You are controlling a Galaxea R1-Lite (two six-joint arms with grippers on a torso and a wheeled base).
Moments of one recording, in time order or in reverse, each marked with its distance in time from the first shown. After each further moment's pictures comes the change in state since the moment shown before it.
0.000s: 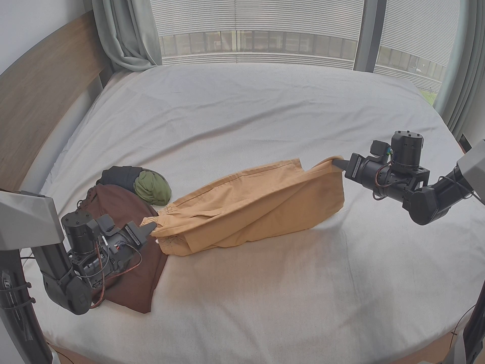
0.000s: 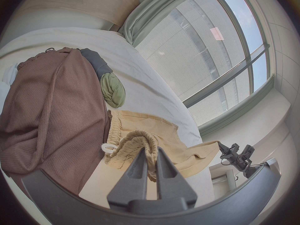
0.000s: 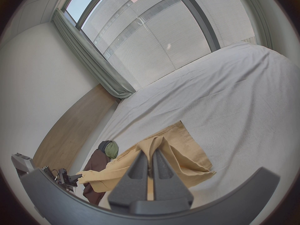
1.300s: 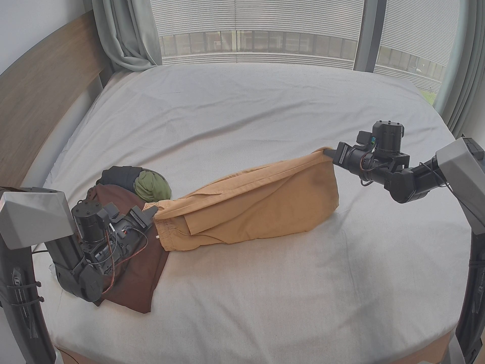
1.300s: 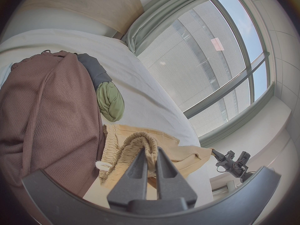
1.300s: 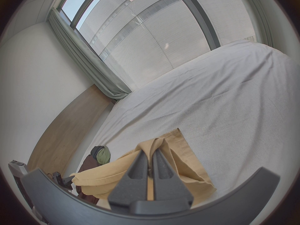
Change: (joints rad) left arm 0.000 0.084 -0.170 0.005 0.078 -0.055; right arm -0.024 0.196 -0.370 0.189 0.000 -0.001
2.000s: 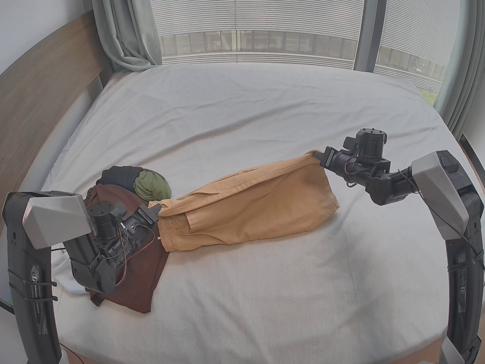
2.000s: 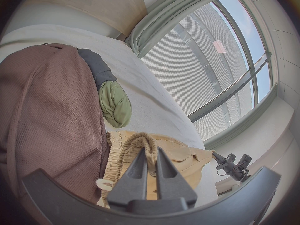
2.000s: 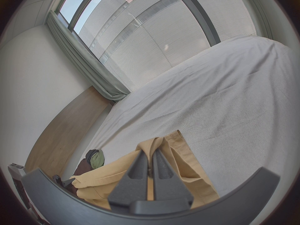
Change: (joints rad) left arm 0.015 0.154 -0.177 0.009 0.031 0.001; right arm 0.008 0.215 -0.257 0.012 0.000 0.031
